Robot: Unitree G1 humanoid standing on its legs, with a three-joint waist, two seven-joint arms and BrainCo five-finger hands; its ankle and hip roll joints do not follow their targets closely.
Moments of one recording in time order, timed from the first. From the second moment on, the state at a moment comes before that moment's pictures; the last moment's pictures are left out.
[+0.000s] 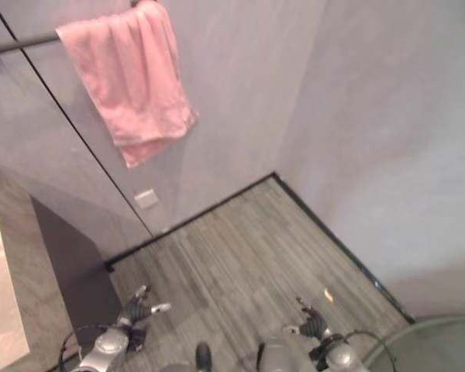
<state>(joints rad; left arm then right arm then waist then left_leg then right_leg) -0.05 0.35 -0.29 0.94 -0.20 -0.23 0.13 0.07 -0.38 0.39 0.79 0.01 -0.22 -0.01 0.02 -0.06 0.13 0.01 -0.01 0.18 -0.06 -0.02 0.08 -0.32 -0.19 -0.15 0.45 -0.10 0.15</state>
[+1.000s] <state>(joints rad) -0.11 0.32 -0.27 0.99 -0.28 -0.22 0.14 0.06 -0.40 0.34 0.90 0.02 -0.21 -0.02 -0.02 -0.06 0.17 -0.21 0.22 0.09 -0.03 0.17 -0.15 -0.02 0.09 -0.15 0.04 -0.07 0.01</state>
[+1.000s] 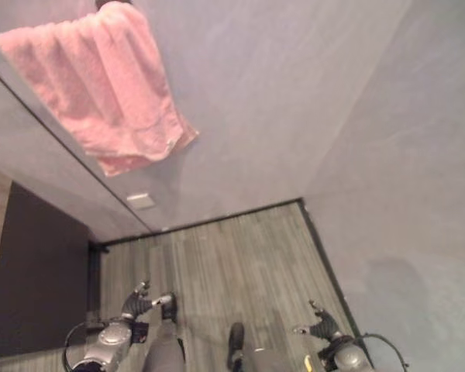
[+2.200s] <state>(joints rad) -0.07 0.33 -0.33 1.02 -0.22 -0.21 0.12 0.04 -0.33 0.41 0.91 0.02 -0.19 -0.02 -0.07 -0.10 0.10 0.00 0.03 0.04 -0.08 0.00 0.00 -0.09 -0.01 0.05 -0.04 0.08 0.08</state>
